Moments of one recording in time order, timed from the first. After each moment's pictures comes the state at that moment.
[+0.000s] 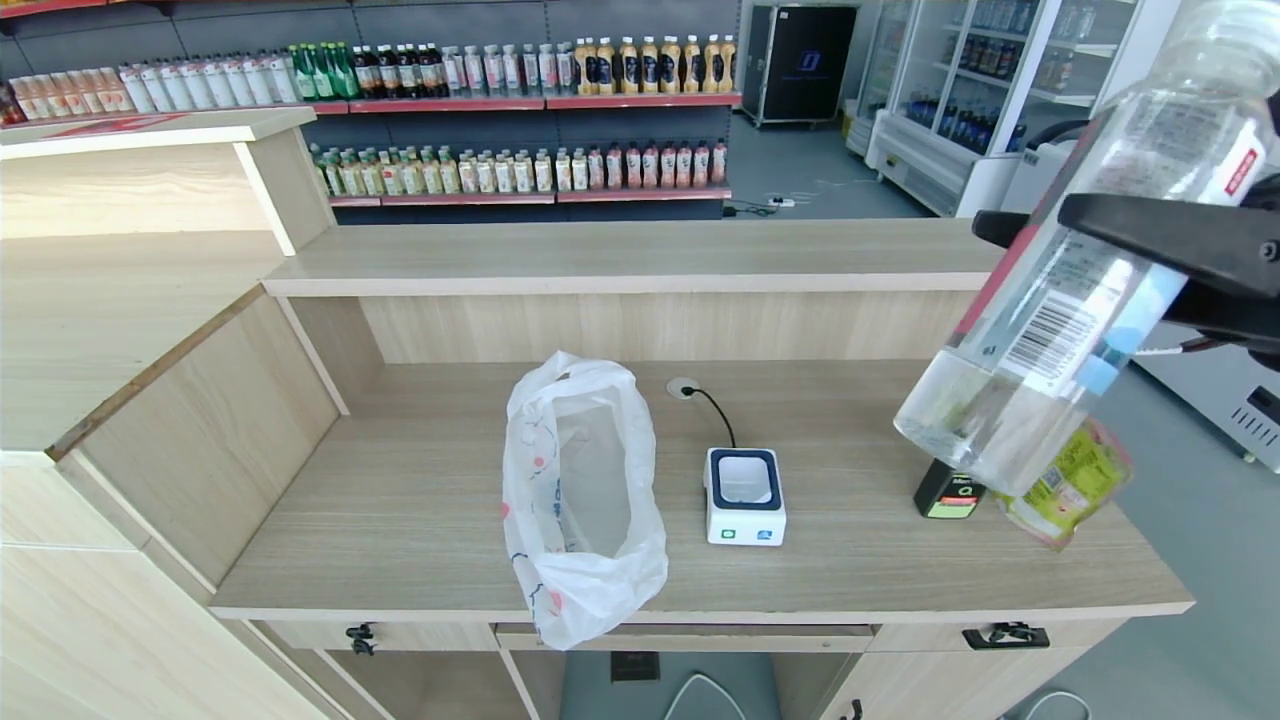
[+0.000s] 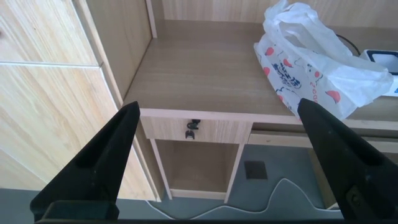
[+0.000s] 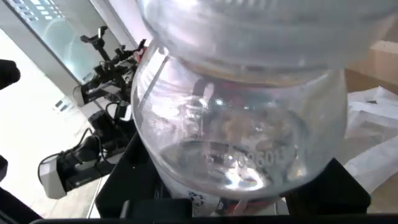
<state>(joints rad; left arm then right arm) 0.00 0.00 0.00 0.00 0.04 -0.01 0.22 1.41 -0.82 -1.05 1.15 0.66</state>
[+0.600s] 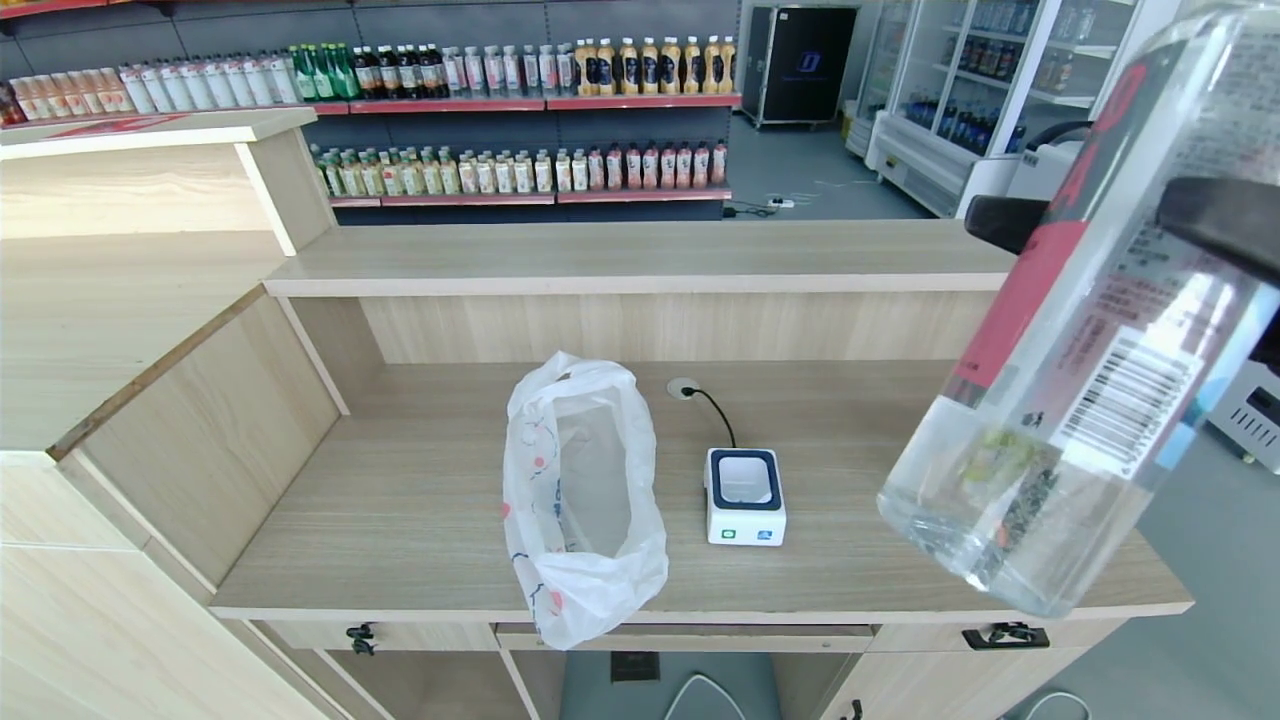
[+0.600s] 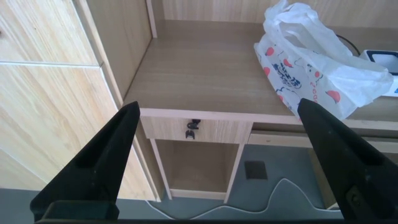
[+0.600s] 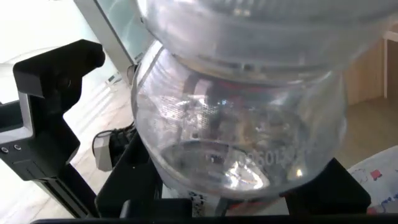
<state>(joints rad) 0.00 0.00 0.00 0.00 0.04 -0.01 0.43 1.37 -0.83 -1.07 1.14 0.67</state>
